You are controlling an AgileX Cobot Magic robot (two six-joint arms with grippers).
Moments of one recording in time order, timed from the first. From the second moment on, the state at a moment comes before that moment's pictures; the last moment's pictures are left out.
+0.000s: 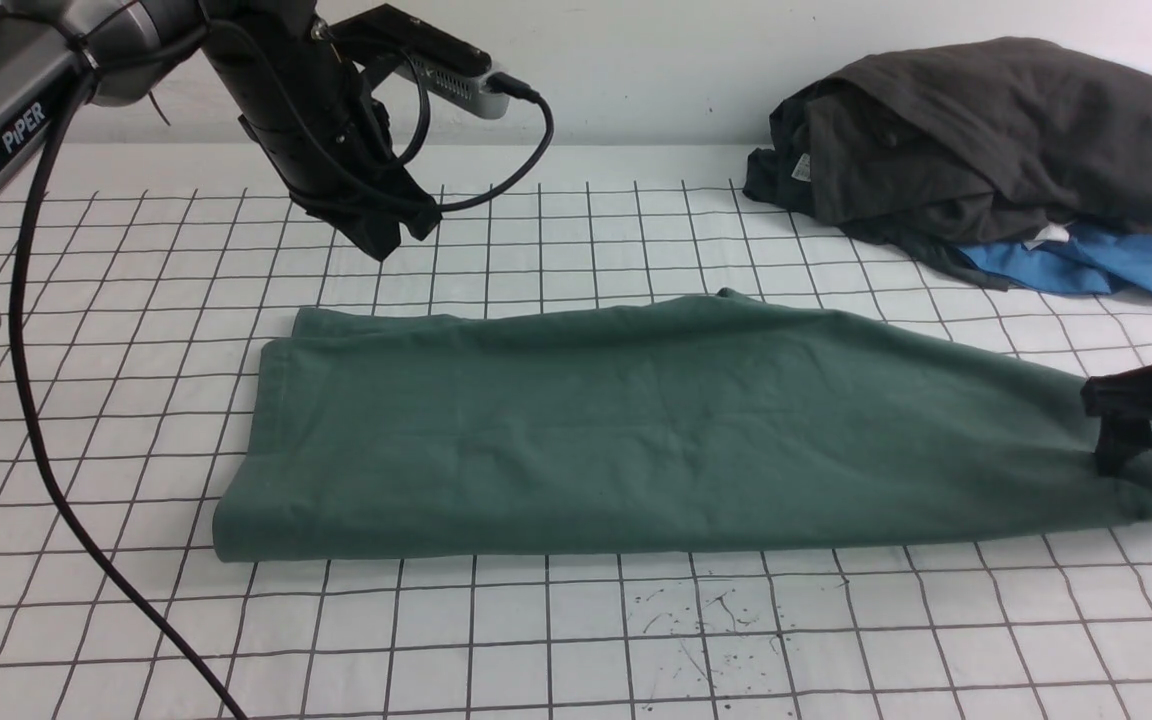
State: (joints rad) right arm -0.16 2.03 -1.39 -0.04 0.92 -0.04; left arm -0.22 2.12 -2.07 -0.13 1.23 0.44
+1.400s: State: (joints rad) right arm 0.24 1.83 -1.90 0.01 1.22 -0.20; left arm -0.22 1.70 -2.07 0.08 1.26 0.40
